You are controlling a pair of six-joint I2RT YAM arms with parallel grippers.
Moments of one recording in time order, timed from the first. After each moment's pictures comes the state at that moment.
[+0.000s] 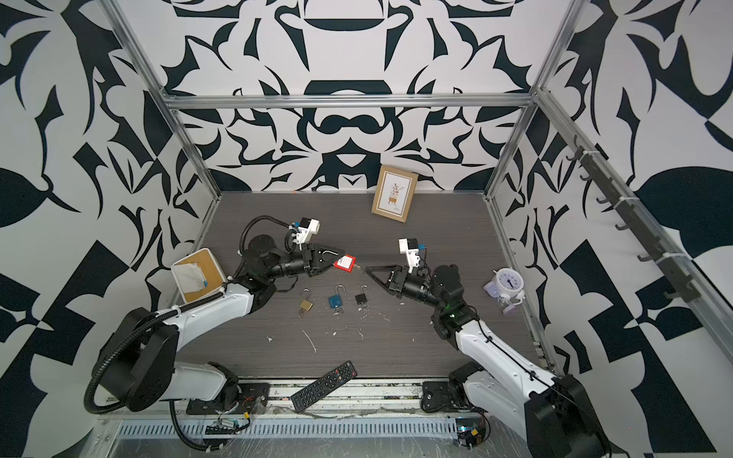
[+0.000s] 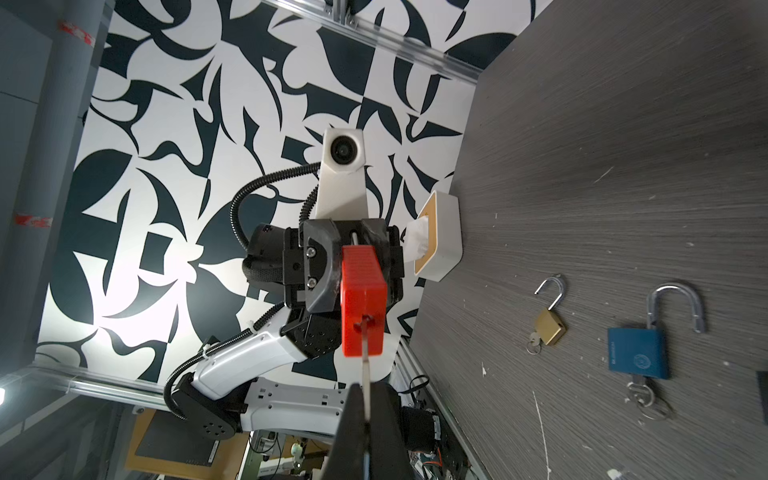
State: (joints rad) left arm -0.51 1.39 0.71 0.73 0.86 -1.27; right arm 0.40 0.95 0.40 0.59 -0.74 1.28
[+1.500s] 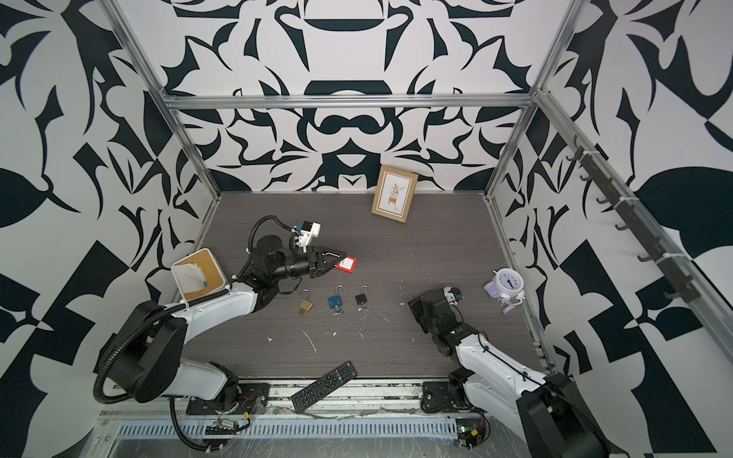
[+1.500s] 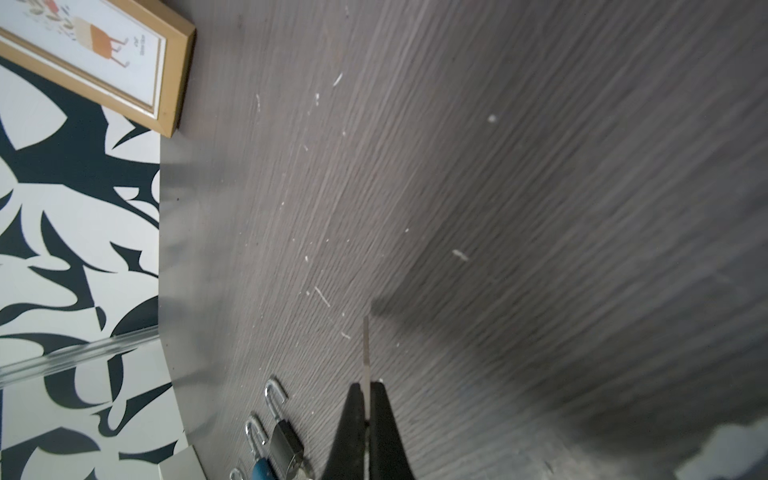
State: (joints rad) left arm -0.53 1.45 0.71 0.66 0.80 -1.18; right arm 0.44 0.99 0.21 0.05 0.12 1.44
